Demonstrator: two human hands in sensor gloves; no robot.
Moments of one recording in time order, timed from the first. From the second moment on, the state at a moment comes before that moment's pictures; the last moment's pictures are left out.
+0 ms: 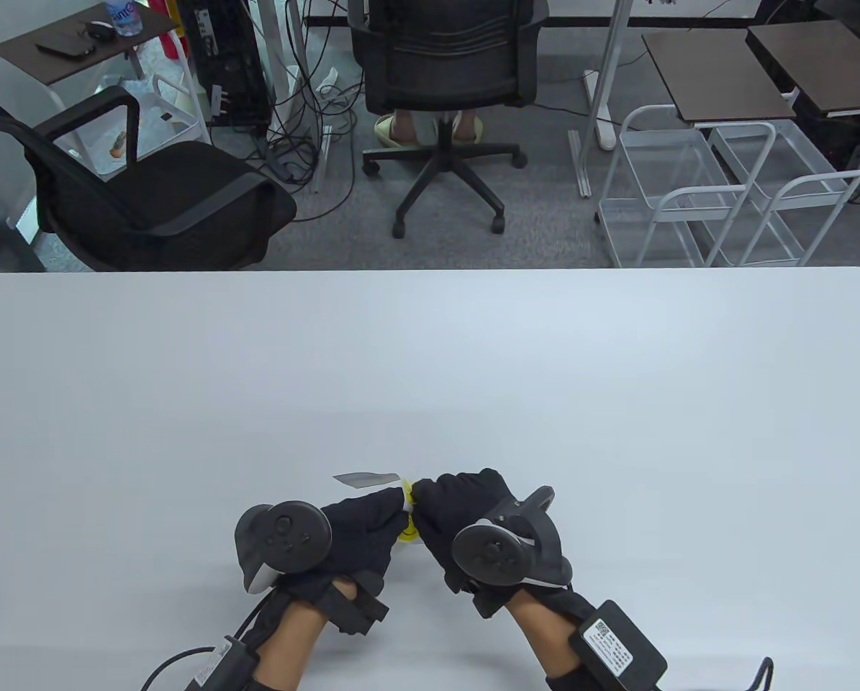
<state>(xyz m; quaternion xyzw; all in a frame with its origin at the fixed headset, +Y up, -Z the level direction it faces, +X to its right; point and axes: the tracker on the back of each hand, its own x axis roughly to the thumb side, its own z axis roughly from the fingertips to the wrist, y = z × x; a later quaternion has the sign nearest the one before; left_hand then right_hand) -0.155 -0.676 -0.269 0.10 -0.24 0.40 0.88 0.041 -0.642 -0.260 0.30 -0.21 0.90 0.22</state>
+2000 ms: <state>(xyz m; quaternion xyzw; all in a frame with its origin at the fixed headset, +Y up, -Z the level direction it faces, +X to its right) -0.285 -0.687 -0.275 0.26 0.05 0.65 0.71 -0.039 -0.699 -0.305 0.30 -0.07 0.95 -0.05</state>
